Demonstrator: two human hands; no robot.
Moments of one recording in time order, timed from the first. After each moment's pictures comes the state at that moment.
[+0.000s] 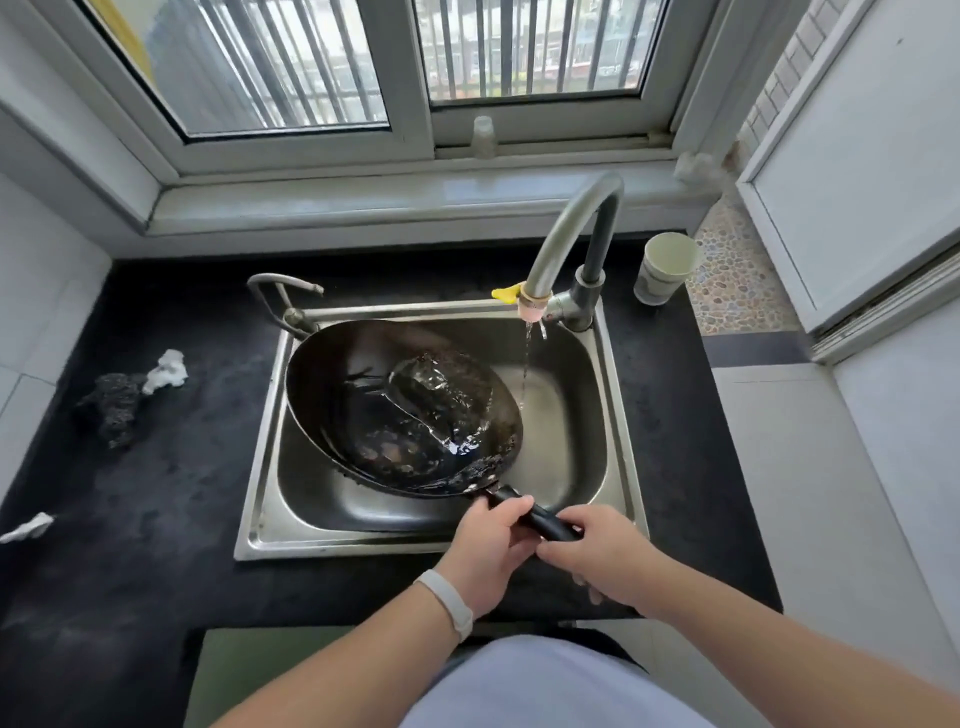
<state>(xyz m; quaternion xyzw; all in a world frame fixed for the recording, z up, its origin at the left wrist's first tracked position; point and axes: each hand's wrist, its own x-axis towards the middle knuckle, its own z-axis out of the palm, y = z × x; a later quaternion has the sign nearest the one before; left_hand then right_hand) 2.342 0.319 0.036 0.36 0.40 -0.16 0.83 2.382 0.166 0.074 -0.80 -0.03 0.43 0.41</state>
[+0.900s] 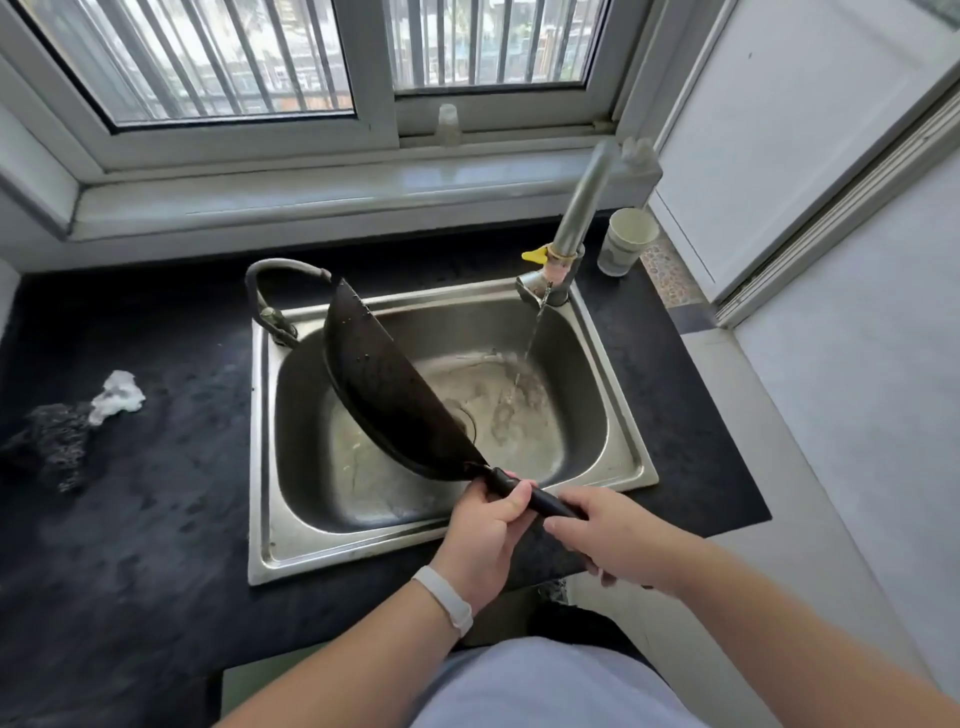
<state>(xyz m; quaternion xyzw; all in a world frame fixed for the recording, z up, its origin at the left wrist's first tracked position) 2.307 0.377 0.042 0.35 0.28 -0.18 0.88 2.325 0.223 0.109 -0.82 0.02 0.41 0.40</state>
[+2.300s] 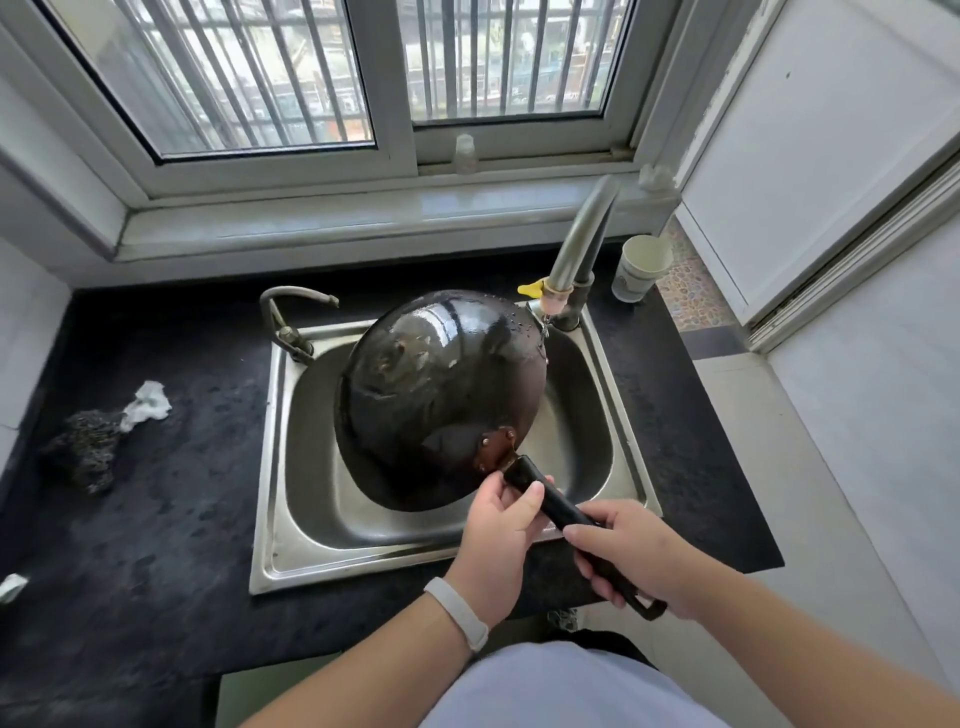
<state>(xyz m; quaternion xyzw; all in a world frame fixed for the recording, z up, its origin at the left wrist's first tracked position) 2.323 0.351 0.075 0.41 0.26 -0.12 0.87 2.345 0.185 0.102 -0.72 0.04 0.43 0.55</state>
